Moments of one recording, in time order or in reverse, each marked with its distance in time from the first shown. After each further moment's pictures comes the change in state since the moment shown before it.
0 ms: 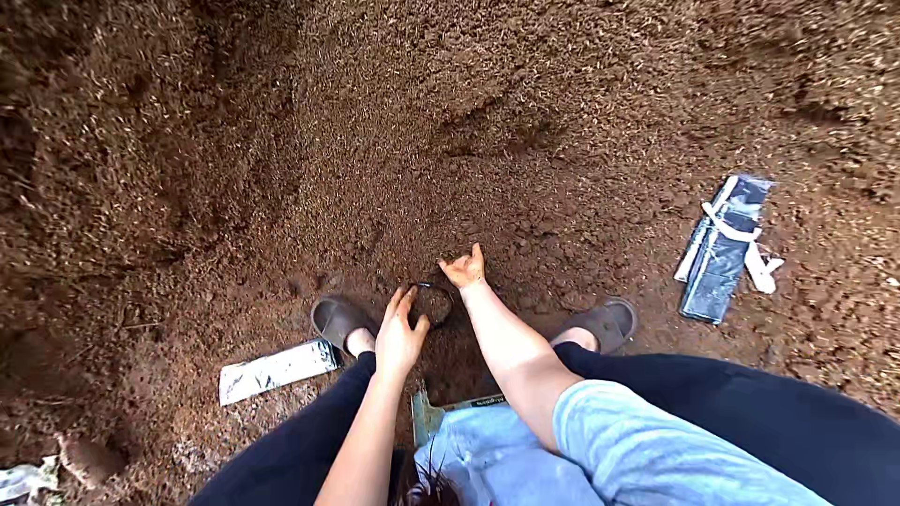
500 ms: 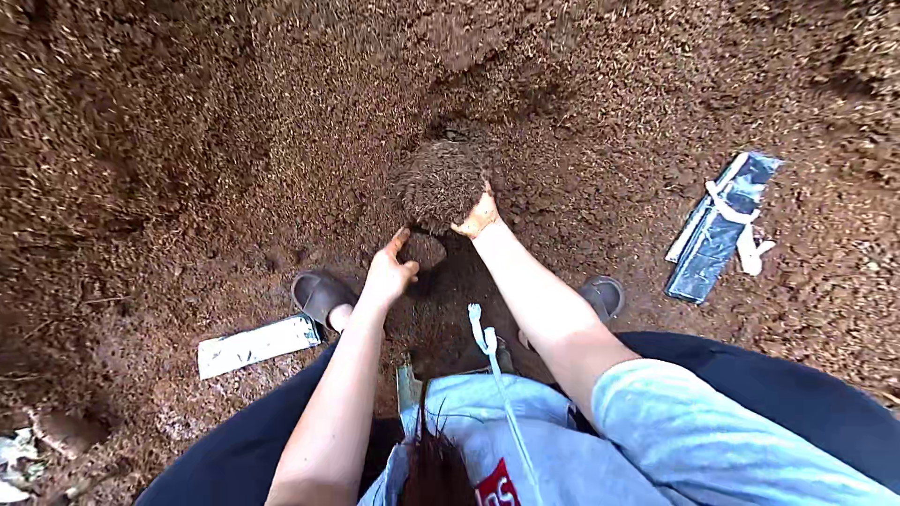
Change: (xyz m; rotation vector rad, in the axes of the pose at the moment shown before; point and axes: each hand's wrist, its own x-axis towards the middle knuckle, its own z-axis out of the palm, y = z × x) left_hand 0.054 0.044 -0.020 -0.362 -0.155 -0.129; right_hand -0.049 -0.068 0.065 -0.349 -0.305 0.127
